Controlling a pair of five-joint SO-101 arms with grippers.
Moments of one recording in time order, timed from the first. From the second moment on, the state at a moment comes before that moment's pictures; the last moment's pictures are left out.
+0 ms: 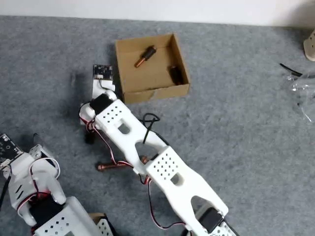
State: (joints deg) left arm -45.5 -103.6 88.5 53.5 9.2; right arm -50.3 65.8 -70.2 78.5 -40.7
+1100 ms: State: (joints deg) left arm -45.5 -103.6 88.5 53.5 9.2; right arm -36.5 50.6 -93.6 99.7 -27.6
